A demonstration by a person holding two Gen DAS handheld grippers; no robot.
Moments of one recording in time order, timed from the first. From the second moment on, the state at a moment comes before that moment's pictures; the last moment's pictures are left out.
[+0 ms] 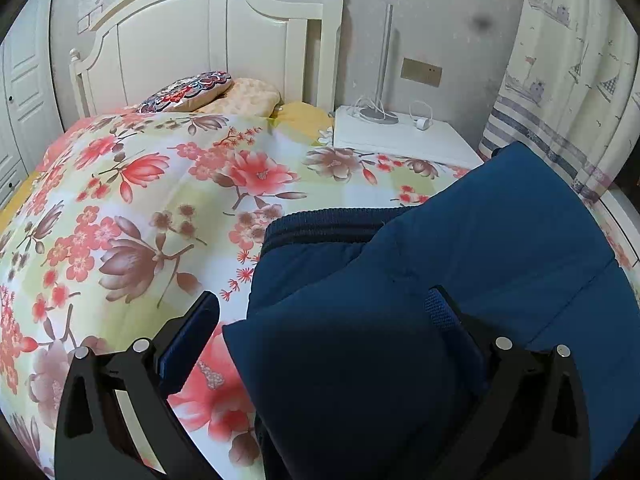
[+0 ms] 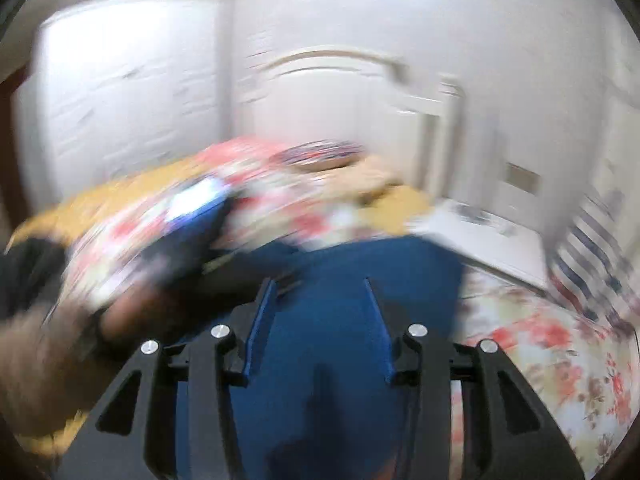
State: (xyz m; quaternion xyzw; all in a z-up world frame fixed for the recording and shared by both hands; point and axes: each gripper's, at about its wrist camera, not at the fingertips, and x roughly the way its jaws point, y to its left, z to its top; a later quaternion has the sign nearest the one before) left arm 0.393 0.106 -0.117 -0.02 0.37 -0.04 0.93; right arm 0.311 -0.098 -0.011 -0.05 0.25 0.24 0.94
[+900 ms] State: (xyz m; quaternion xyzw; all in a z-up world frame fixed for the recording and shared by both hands) left arm 0.395 0.121 -0.125 -0.08 0.38 -0.06 0.92; right arm 0.522 -0.091 -0.108 -0.09 0.46 0.14 0.87
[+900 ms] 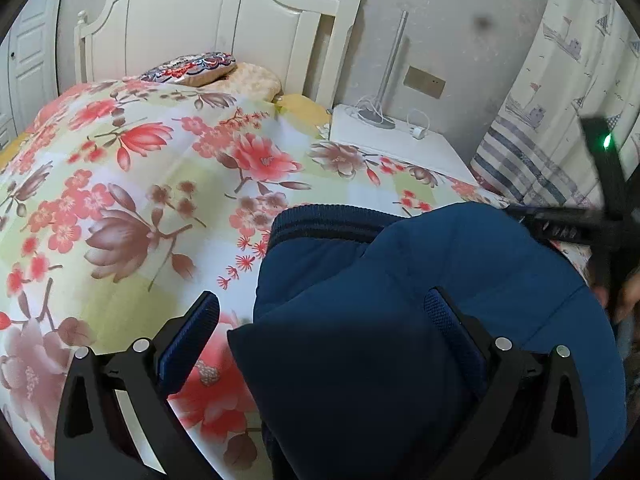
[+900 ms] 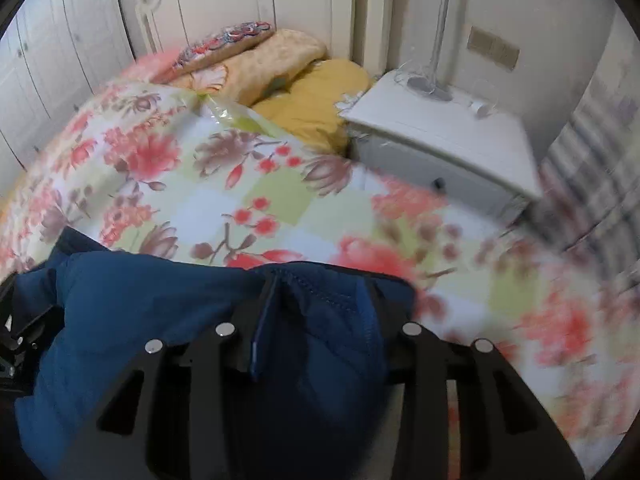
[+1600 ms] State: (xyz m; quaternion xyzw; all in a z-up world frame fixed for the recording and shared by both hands) left arm 0.219 0.144 -0.046 -0.04 0.25 -0.09 0.96; right arm 0.435 0.065 -0.071 -0.26 0.38 0.27 0.85
